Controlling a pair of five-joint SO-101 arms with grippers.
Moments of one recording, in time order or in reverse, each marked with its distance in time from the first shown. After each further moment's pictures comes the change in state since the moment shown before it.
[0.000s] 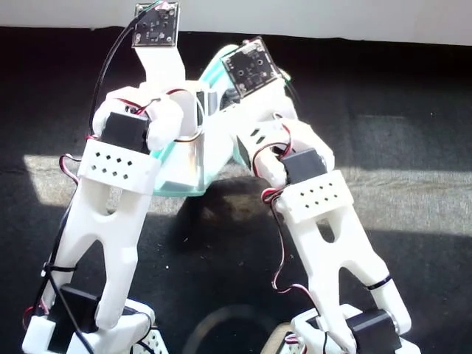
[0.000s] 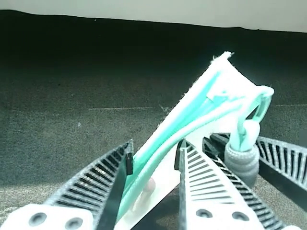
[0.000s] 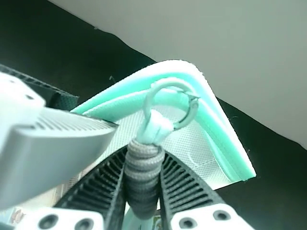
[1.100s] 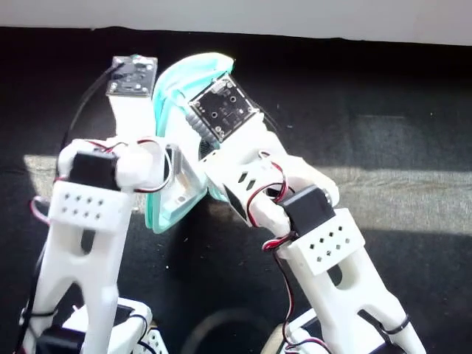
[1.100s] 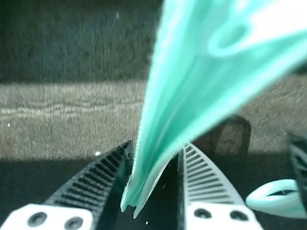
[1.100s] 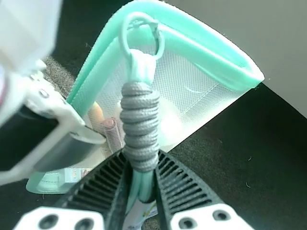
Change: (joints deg) left arm -5.2 -15.0 19.3 17.9 -6.2; right arm -9.8 -14.4 0.2 20.9 0.0
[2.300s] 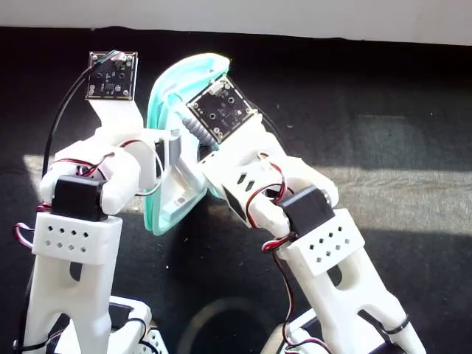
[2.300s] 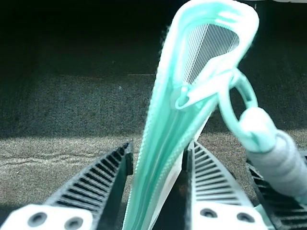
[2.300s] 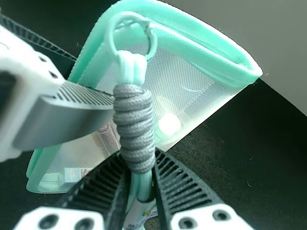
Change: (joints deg) left arm -0.2 -11.7 0.7 -10.0 -0.1; right arm -0.1 0.0 0.0 0.4 0.0
